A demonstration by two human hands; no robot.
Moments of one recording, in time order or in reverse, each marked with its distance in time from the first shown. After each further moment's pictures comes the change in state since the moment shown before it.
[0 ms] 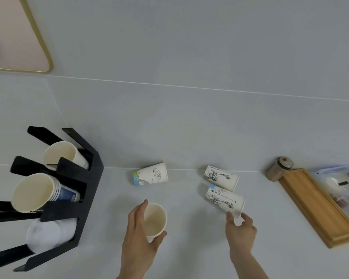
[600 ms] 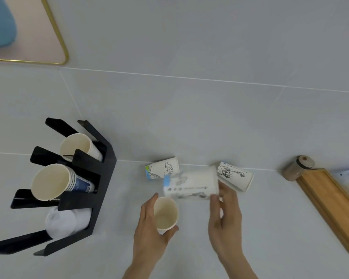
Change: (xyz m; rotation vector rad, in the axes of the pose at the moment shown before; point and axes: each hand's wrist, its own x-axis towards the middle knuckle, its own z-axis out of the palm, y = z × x) left_hand 0.003 0.002 -0.004 -0.026 -0.028 -0.062; right_hand -0.098 -0.057 0.003 0.188 -0.269 -0.883
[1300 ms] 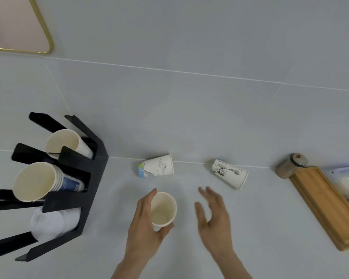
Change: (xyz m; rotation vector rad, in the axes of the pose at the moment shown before) left_hand 0.009 -0.001 0.004 -0.025 -0.026 0.093; right_hand -0.004 0.055 0.012 -0.188 -0.126 0.022
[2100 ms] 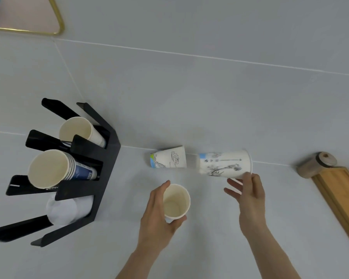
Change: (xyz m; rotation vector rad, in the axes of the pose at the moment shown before) left_hand 0.004 0.006 0.003 0.016 0.007 -0.037; right_hand 0.067 0.000 -0.026 0.616 0.133 0.499
